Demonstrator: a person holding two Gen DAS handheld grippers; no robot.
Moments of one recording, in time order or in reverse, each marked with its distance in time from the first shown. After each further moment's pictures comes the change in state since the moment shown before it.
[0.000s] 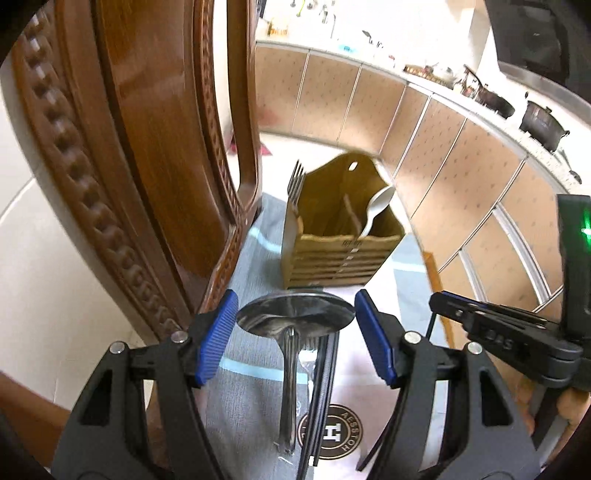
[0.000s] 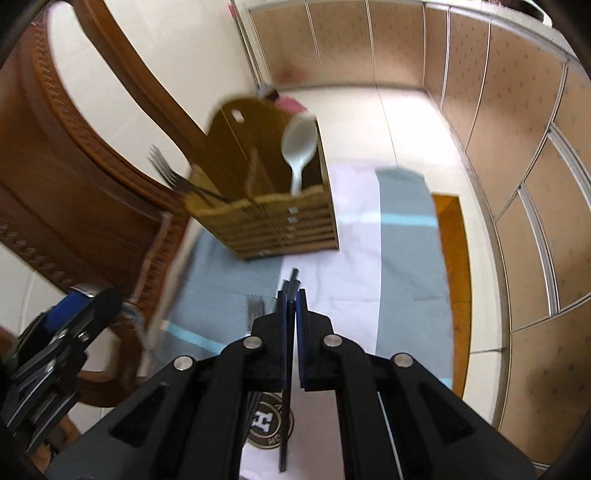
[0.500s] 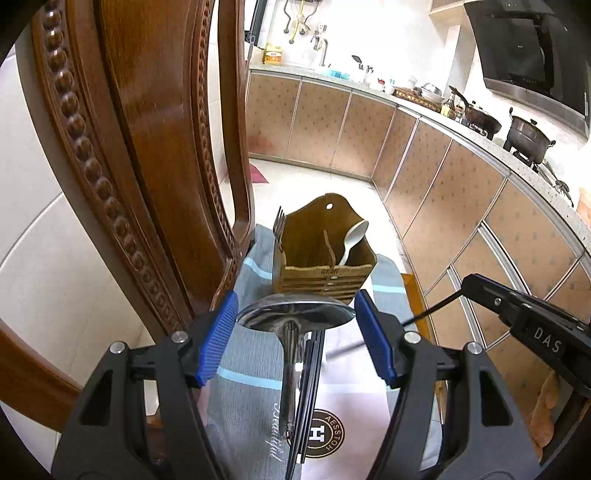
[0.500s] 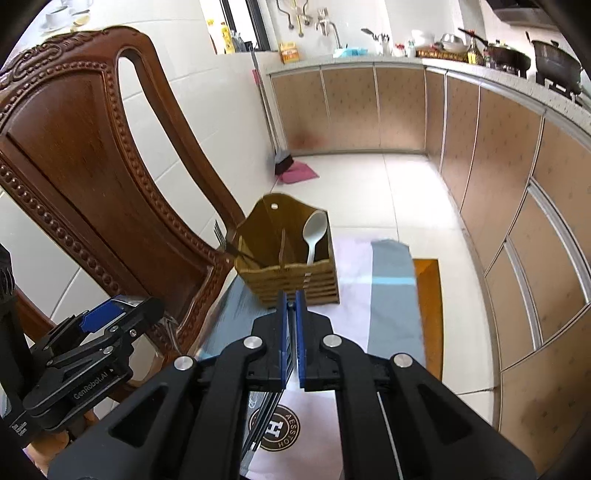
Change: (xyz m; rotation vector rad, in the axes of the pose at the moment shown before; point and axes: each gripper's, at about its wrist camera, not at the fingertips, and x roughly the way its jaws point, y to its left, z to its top) left arm -0.063 -0.015 0.012 0.013 -0.091 -0.006; right arm -0.092 0.008 -0.006 -0.051 -0.243 0.019
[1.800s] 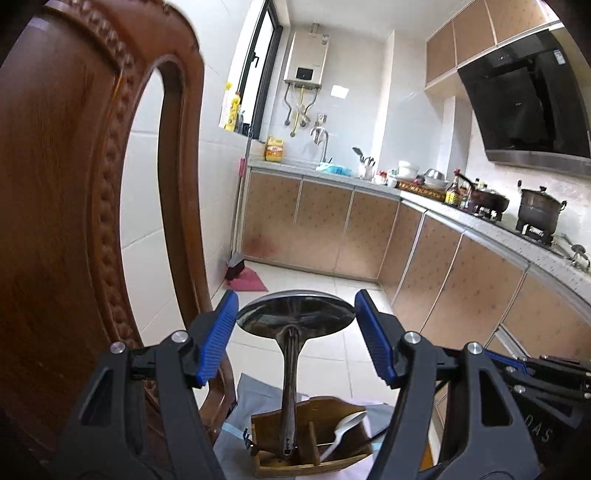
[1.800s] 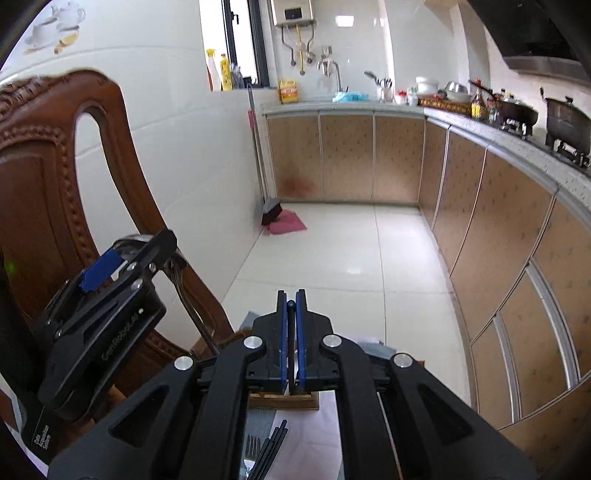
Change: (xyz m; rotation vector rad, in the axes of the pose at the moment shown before) left arm 0.067 -0.041 0.143 -0.002 -0.380 0.041; right arm 0.052 -0.002 0.126 -0.066 -0.124 -0.067
